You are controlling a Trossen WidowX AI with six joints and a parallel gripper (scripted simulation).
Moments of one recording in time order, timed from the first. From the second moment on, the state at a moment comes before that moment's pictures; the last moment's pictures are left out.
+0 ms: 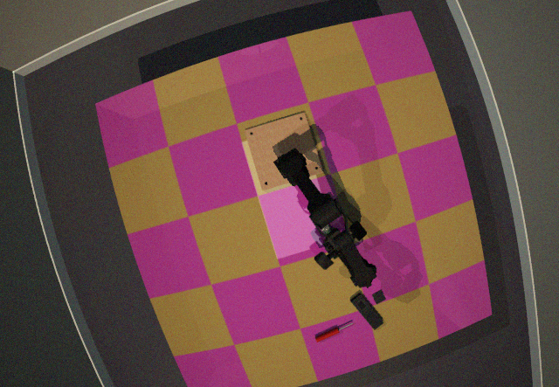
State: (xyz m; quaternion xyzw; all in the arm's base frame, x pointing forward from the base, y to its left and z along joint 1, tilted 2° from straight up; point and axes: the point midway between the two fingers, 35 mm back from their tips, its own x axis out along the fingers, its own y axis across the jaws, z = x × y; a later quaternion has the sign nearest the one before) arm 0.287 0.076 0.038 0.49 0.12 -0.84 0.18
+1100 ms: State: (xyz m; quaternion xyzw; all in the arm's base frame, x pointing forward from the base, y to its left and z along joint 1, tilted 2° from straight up) arm 0.301 0.081 0.035 0.48 0.11 -0.85 0.18
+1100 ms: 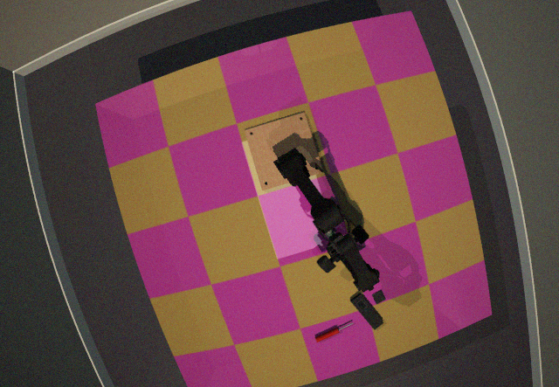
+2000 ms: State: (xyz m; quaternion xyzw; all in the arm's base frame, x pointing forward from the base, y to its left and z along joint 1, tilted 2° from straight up) arm 0.306 0.083 0.034 0.49 0.11 -0.85 0.17
